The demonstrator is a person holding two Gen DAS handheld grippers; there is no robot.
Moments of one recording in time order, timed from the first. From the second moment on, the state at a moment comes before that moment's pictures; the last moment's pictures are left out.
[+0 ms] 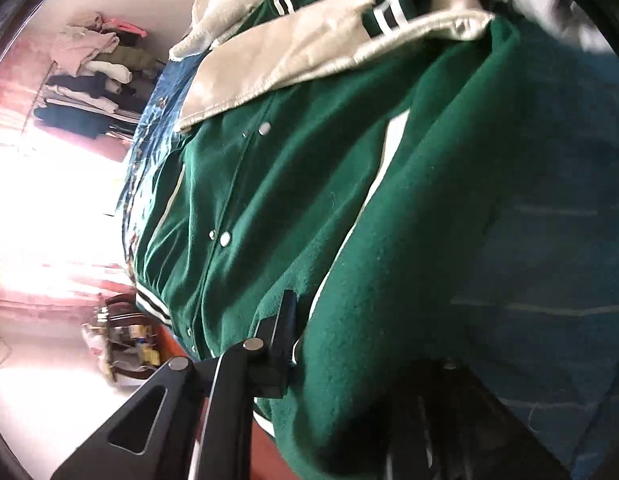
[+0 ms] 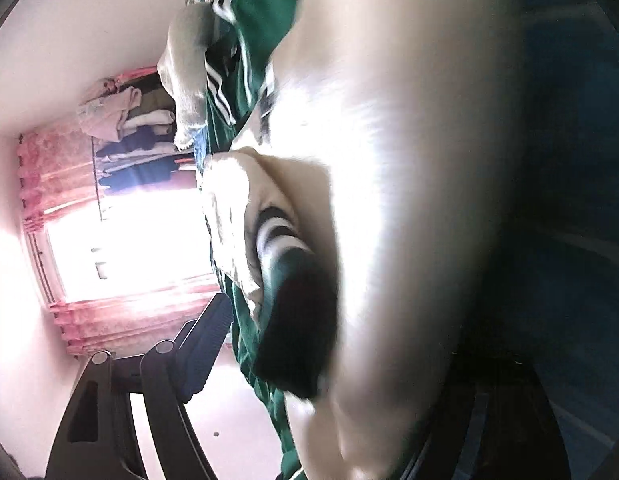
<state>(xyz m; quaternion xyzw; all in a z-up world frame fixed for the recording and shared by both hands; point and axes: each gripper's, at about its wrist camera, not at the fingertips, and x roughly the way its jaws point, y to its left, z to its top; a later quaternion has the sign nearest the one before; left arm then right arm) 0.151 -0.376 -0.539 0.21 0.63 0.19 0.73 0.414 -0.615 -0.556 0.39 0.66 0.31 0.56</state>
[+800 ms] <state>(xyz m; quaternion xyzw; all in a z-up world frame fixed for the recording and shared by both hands) 0.210 0.016 -0.480 -0.16 0.66 0.14 0.72 0.504 -0.240 -0.413 0.19 0.72 0.21 0.63</state>
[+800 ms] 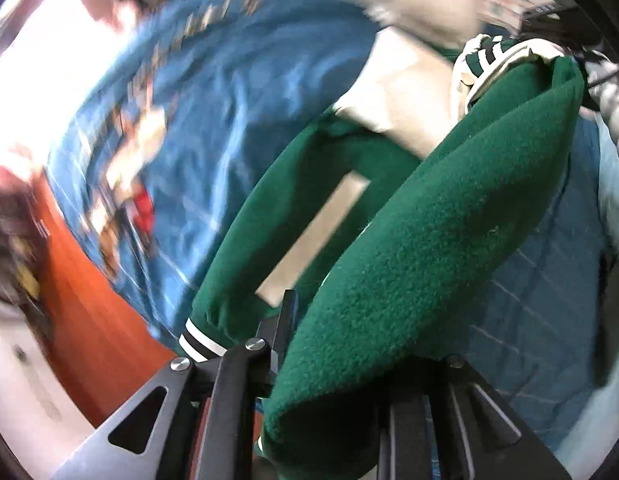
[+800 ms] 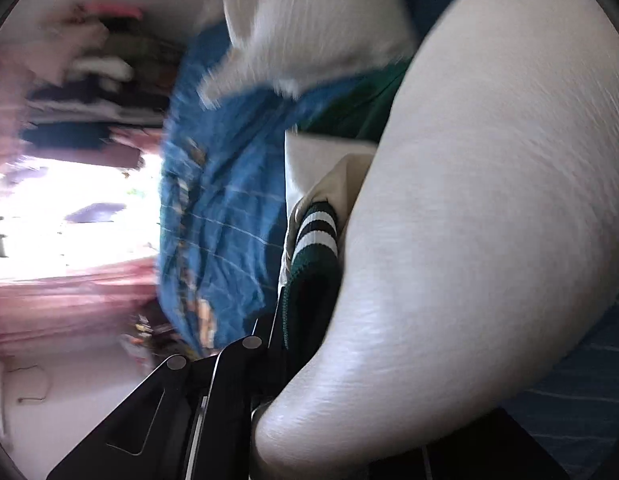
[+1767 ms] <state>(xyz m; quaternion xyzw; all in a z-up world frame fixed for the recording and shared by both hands) 0.108 0.136 -0.578 -0.37 0.64 0.25 0.62 0.405 -0.346 -0.421 0.19 0.72 0.14 0.66</state>
